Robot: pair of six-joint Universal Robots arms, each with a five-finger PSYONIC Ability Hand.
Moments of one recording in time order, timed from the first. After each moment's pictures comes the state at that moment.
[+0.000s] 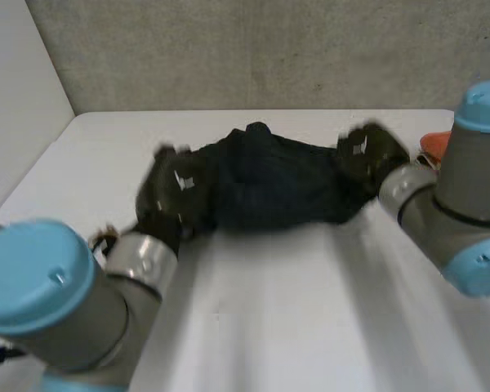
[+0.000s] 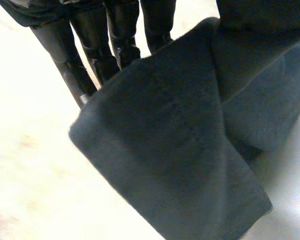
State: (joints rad) left arm 4.04 -1.82 -1.76 3.64 -1.71 3.74; right arm 2.00 -1.14 1.31 0.03 1.48 2.37; left_hand 1.12 1.14 1.14 1.14 0.97; right_hand 0.99 1.18 1.18 1.19 0.99
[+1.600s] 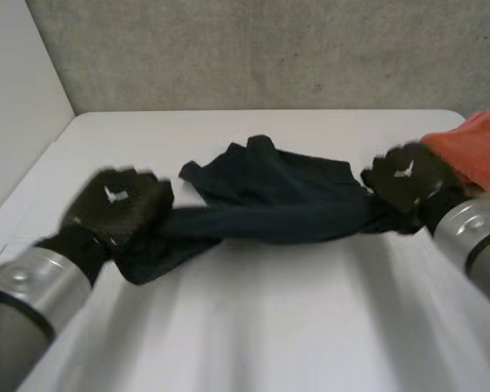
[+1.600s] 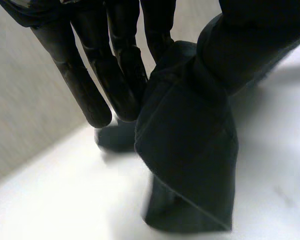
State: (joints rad) left arm 4.23 -1.47 -1.87 3.15 -1.49 3.40; right arm 1.89 -1.47 1.69 0.05 1.39 2.42; left_hand 1.13 1.19 1.18 1.20 0.96; right_hand 0.99 1.18 1.18 1.19 0.99
